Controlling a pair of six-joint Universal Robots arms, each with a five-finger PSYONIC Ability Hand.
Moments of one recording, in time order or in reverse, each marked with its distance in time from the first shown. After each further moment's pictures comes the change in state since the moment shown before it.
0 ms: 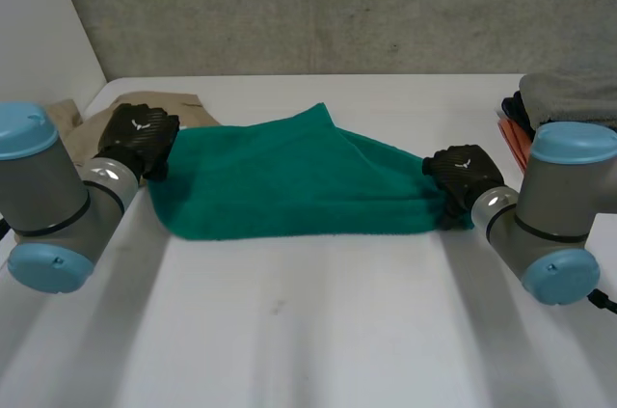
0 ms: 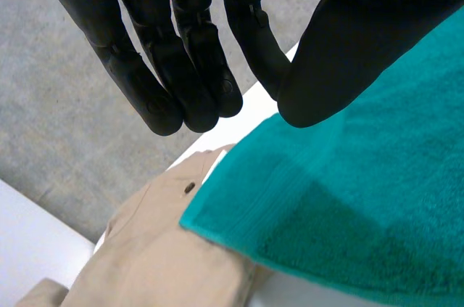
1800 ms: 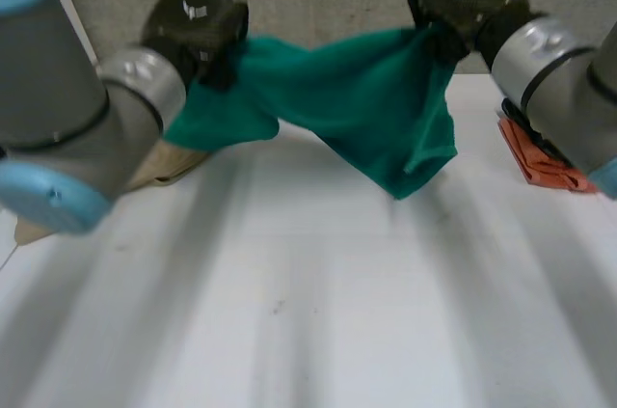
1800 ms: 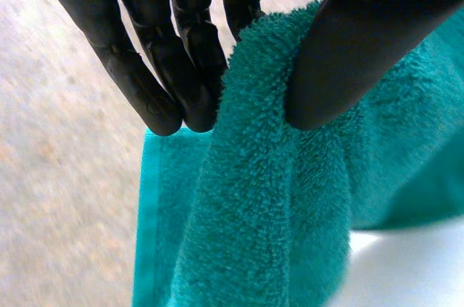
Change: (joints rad) left arm -0.273 0.115 0.369 -0.340 -0.080 -0.123; right arm 0.067 -0.306 -0.287 0.159 -0.173 0.043; left_hand -0.006 0.000 0.004 -0.005 -0.020; right_hand 0.678 0.731 0.741 0.761 0.739
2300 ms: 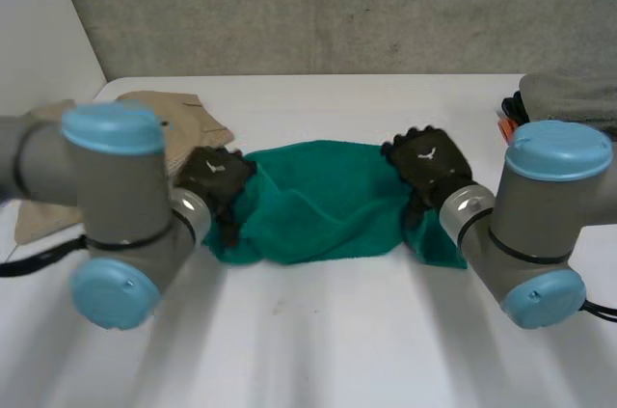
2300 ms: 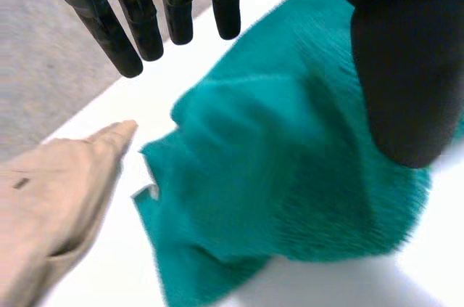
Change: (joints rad) left arm -0.013 -0.168 -0.208 -0.031 -0.108 -0.012; right arm 0.077 0.146 0.391 -0.215 0.197 -0.011; left_hand -0.889 -0.938 -0.931 -0.938 -0.908; right_hand -0.775 -0.821 -0.843 -0.862 -0.843
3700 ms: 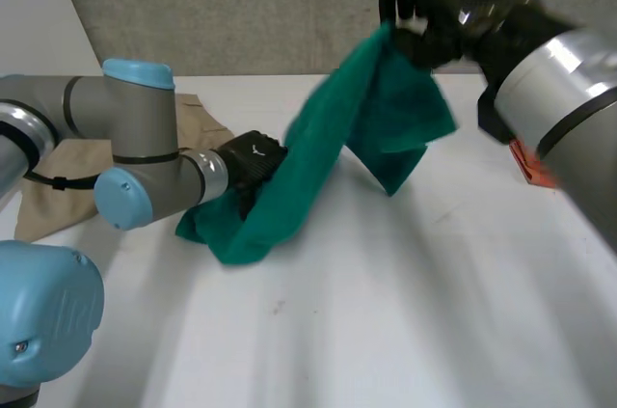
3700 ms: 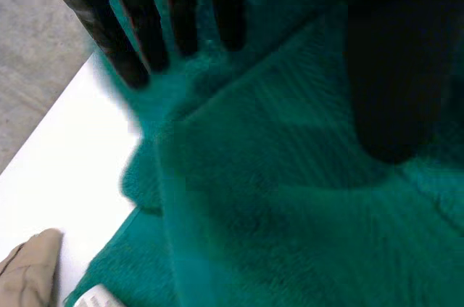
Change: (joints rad) left arm 0.104 -0.511 0.813 -0.456 0.460 0.399; right arm 0.049 -0.481 -0.115 0.124 -0.114 0.371; left_hand 0.133 0.136 0.124 0.131 0.143; right_hand 0.792 0.825 0.840 0.860 0.867
